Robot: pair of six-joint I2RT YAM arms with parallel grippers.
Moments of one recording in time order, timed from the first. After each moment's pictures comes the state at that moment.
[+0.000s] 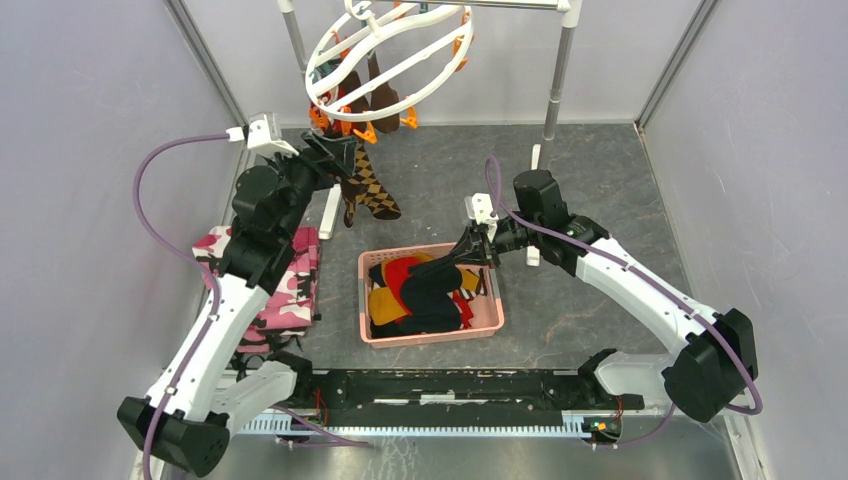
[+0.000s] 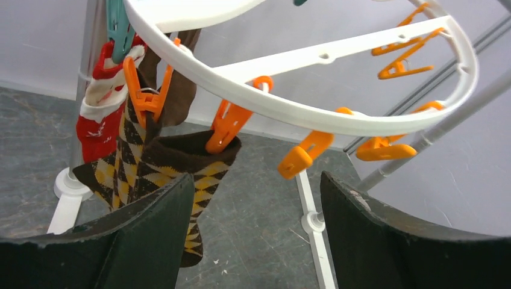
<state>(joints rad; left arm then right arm) -0.37 0.94 1.03 0.01 -0.12 -0.49 0.59 1.26 1.02 -0.28 -1.04 -0.54</state>
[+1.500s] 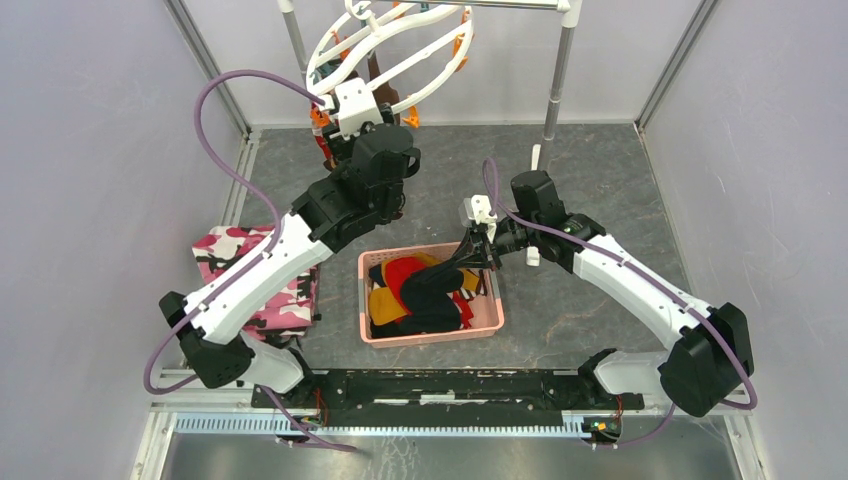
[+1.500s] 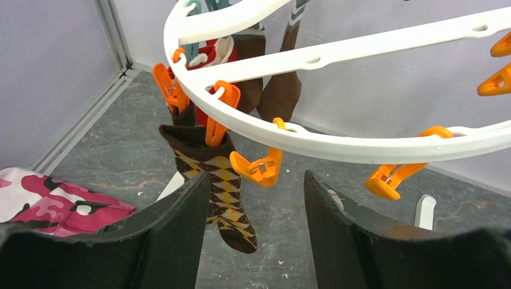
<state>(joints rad) -0.88 1.42 1.66 -0.50 -1.17 -0.43 0.57 1.29 1.02 -0.34 -1.07 -0.57</state>
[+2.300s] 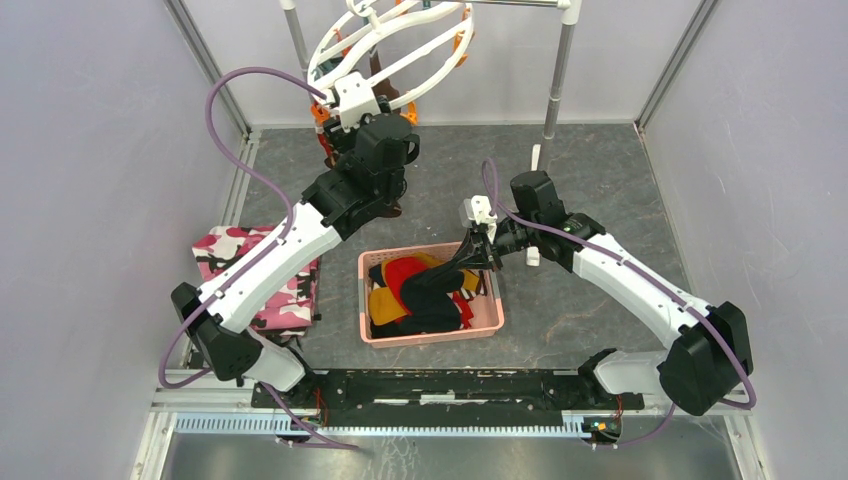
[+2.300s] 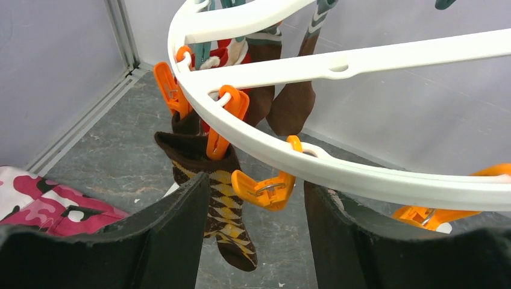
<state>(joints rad) -0.80 1.48 1.63 -0.40 -1.14 -0.42 0.57 1.30 1.02 -0.36 -1.08 -0.59</state>
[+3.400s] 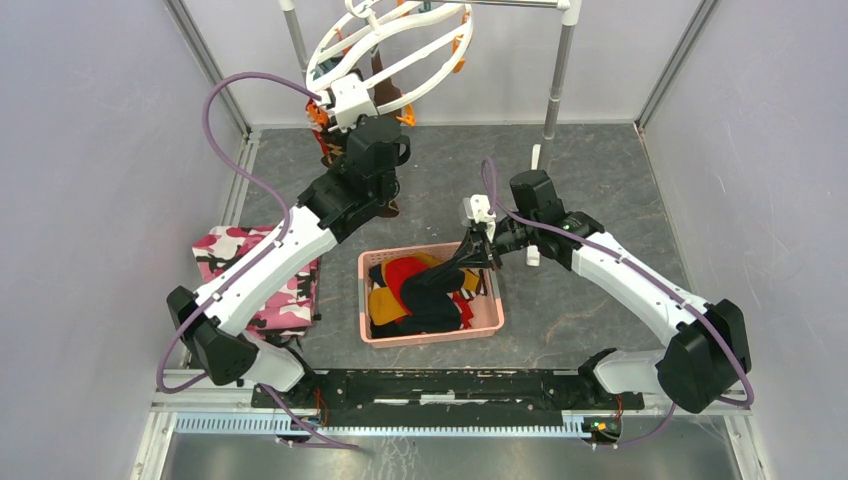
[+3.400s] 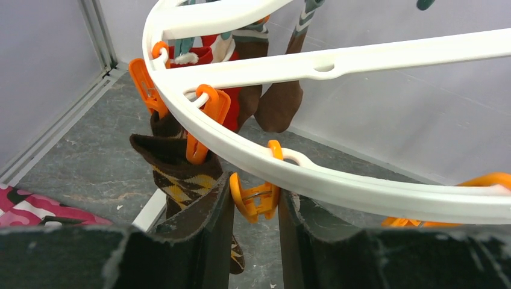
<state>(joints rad) -0.76 1.45 1.56 -0.29 -1.05 -0.39 0.56 1.31 1.03 -0.37 -1.09 -0.60</state>
